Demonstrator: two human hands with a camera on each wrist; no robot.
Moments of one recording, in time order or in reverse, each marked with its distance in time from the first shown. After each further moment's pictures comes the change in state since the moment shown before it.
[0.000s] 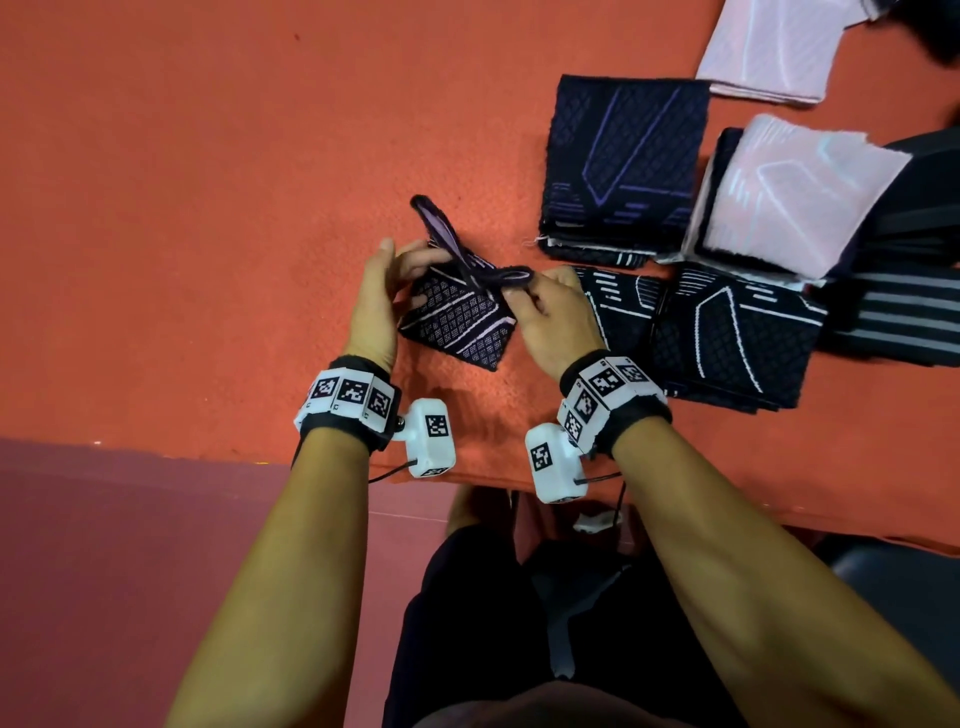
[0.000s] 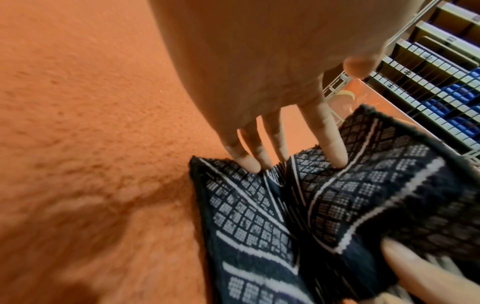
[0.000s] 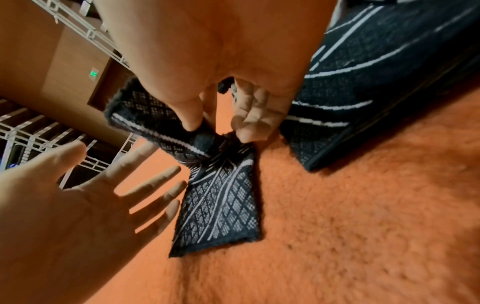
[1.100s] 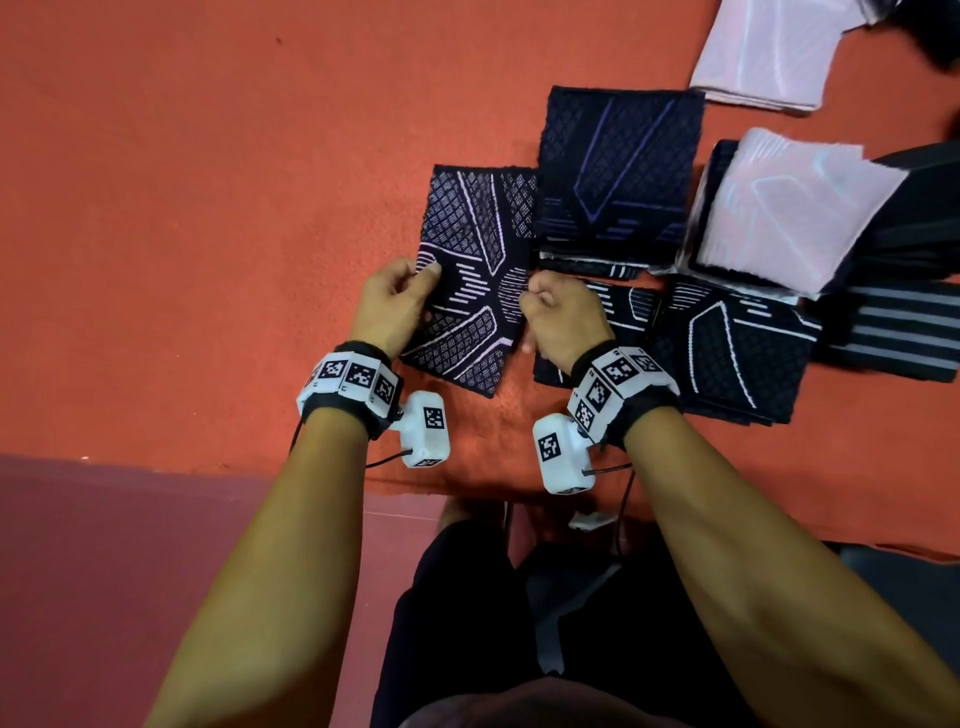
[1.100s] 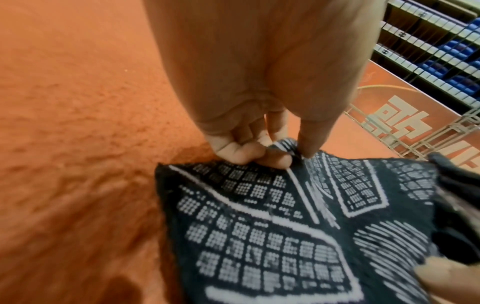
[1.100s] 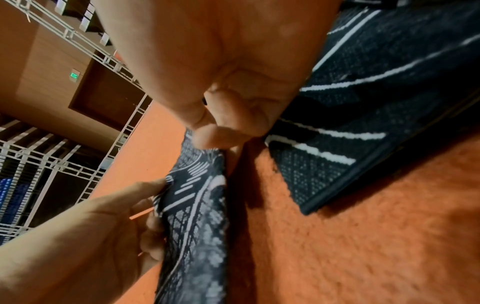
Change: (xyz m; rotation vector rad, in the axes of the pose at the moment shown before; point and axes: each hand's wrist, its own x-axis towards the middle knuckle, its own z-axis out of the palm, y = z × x) left_hand 0.033 -0.010 0.006 0.319 -0.013 -0.051; right_hand 0.015 -0.010 -0.021 0.095 -0.098 0.158
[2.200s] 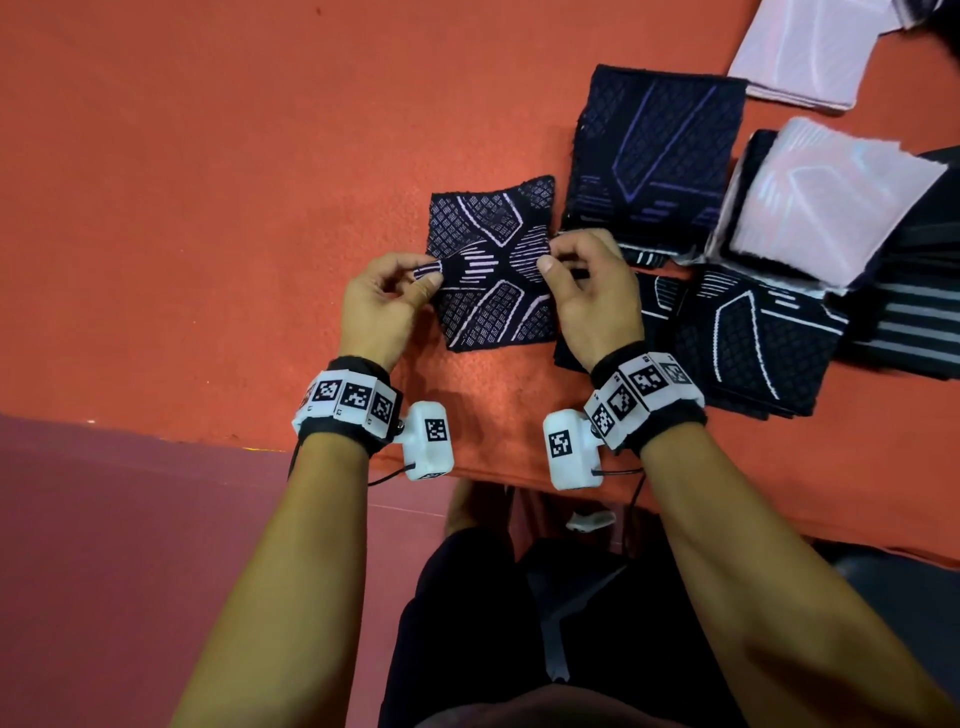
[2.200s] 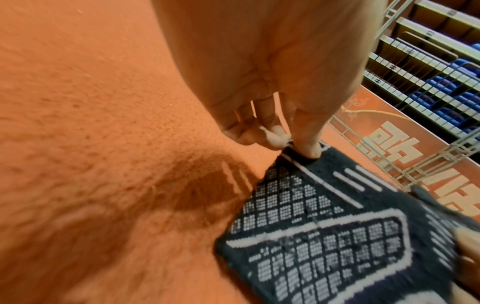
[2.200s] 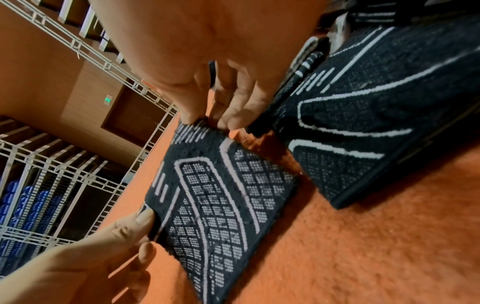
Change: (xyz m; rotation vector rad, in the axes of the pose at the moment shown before) left_hand -0.034 -0.018 -0.027 -0.148 0.146 0.214; right_hand -0.011 0.002 0.008 0.115 0.280 -0.380
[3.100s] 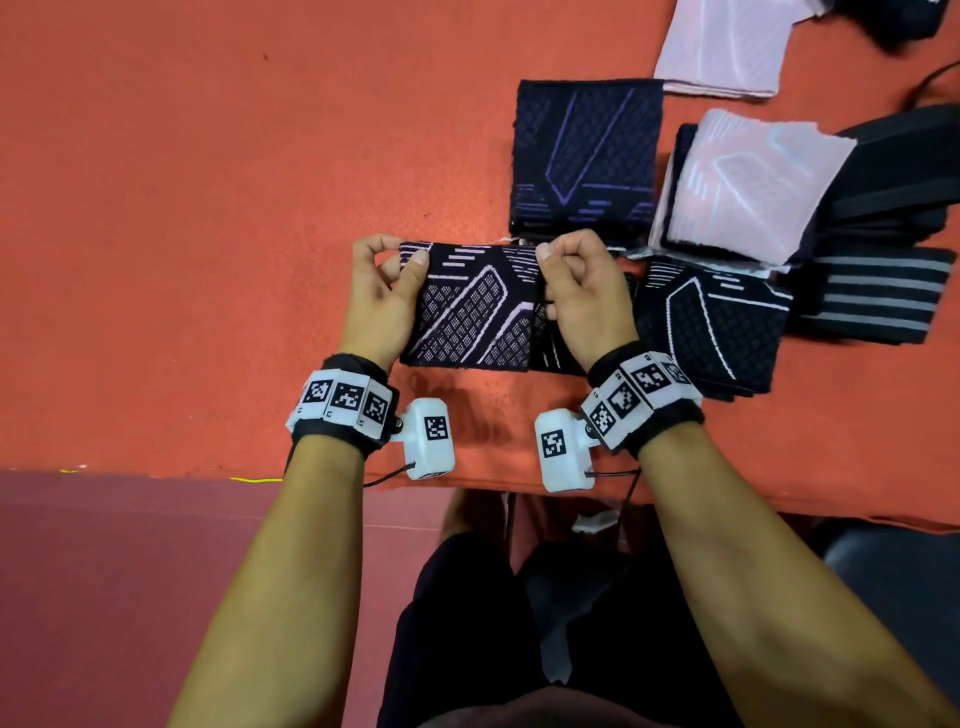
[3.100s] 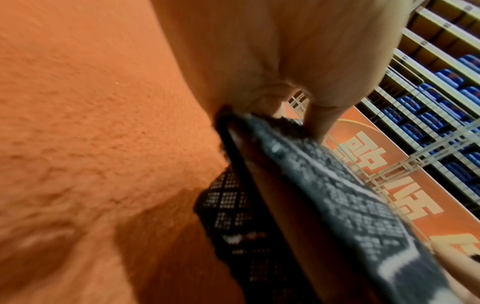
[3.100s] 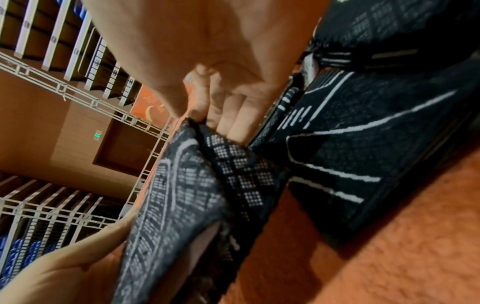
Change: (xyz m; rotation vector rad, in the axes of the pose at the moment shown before) left_hand -0.007 0.038 0.042 -0.148 -0.098 0.004; right_hand -0.006 -0.010 -0.033 0.246 0.006 0.240
